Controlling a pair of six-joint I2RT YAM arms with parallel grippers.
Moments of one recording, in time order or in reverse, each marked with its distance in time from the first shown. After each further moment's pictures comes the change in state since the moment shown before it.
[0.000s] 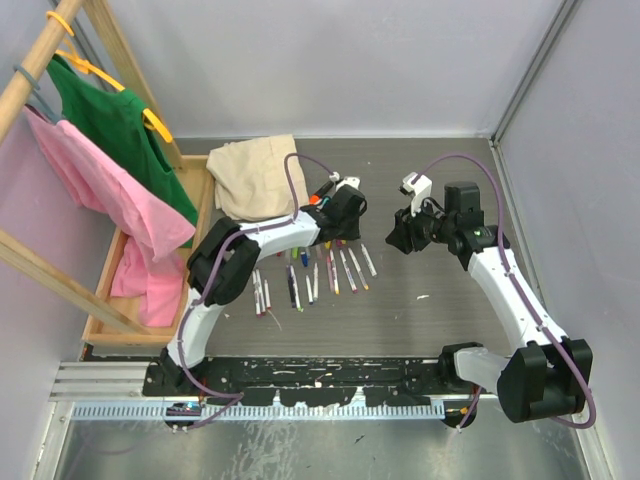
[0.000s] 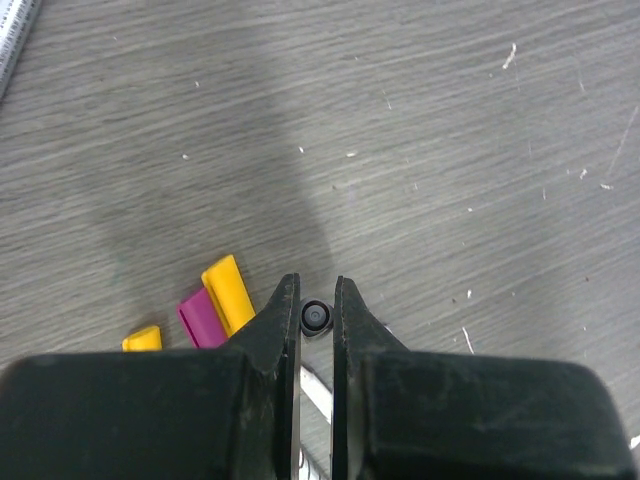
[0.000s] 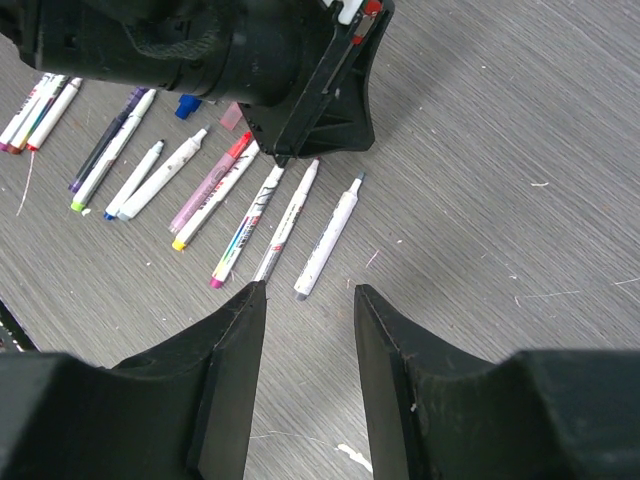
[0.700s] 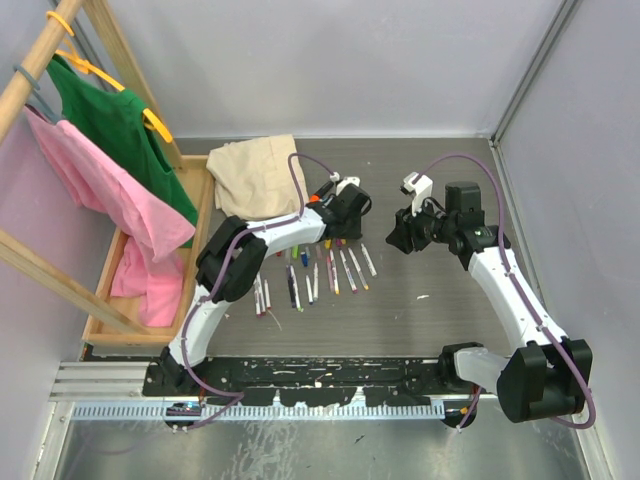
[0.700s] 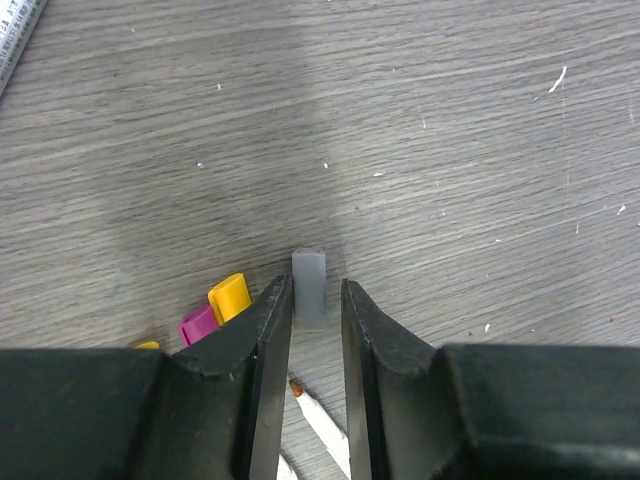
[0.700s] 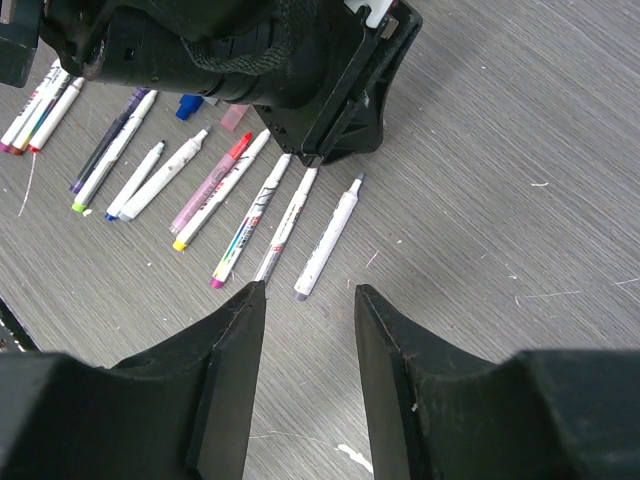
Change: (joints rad) left arm 0.006 0.086 0.122 -0.111 -0.054 -0.068; right arm -0.006 0.000 0.000 0.001 -0.008 0.000
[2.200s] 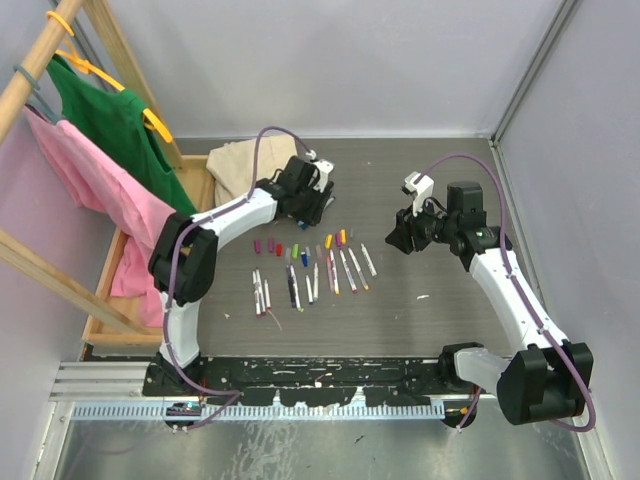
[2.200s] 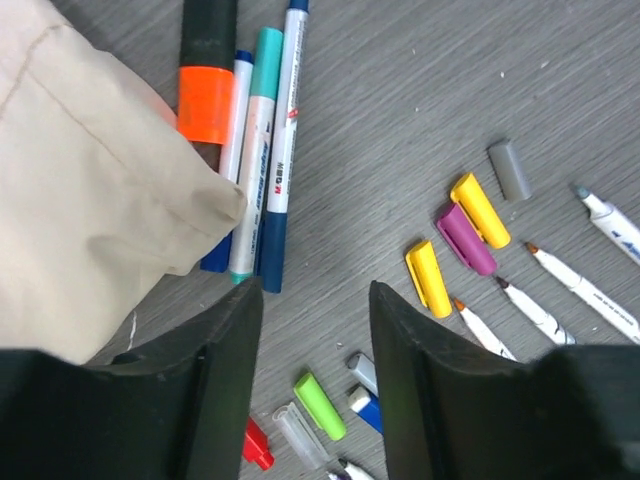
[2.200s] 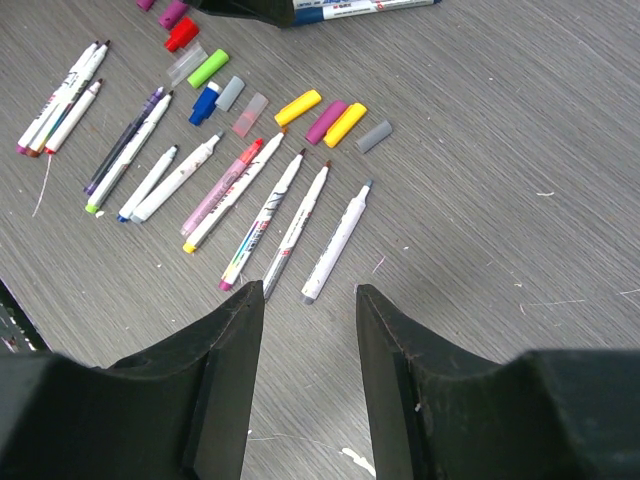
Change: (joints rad) left arm 0.215 -0.270 -0.190 -0.064 0.240 0.592; right arm -0.006 -0.013 0.000 0.000 -0.029 0.000
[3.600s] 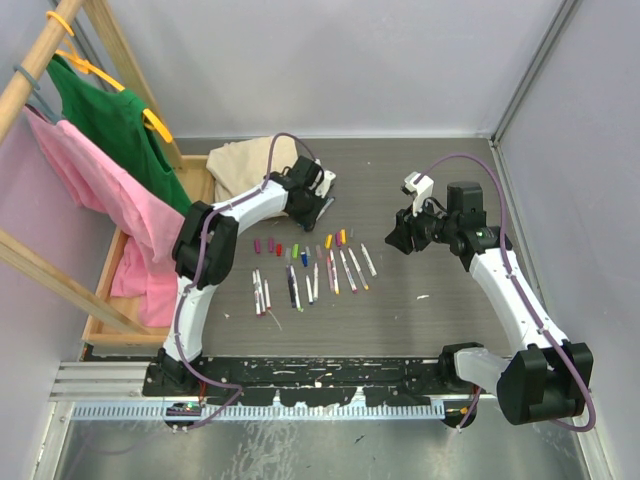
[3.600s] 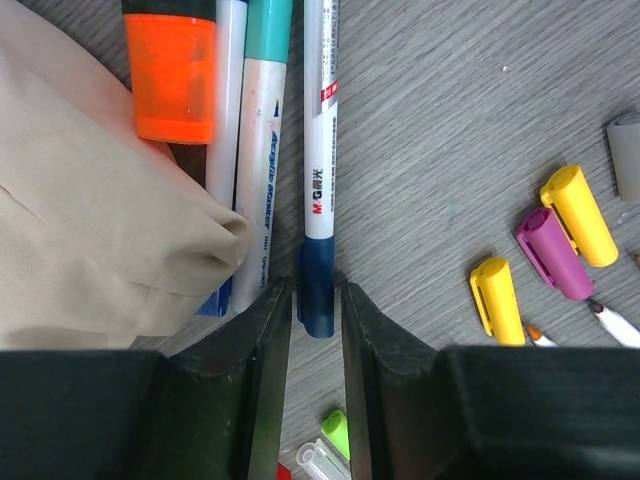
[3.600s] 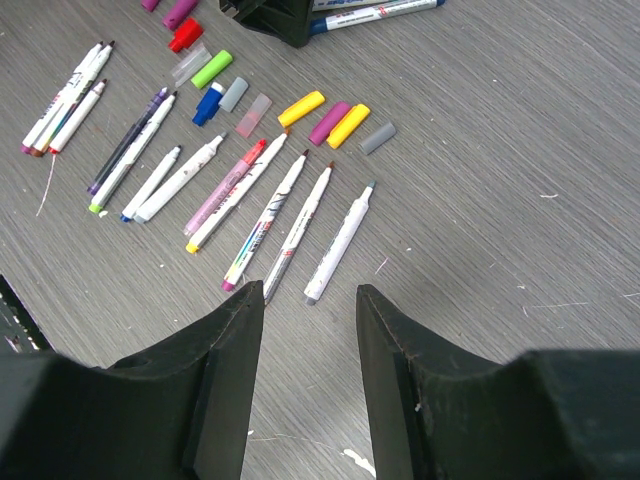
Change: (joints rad) left arm 0.040 0.233 0.222 -0.216 0.050 0.065; right arm 0.000 0.000 0.000 0.000 -0.007 0.000
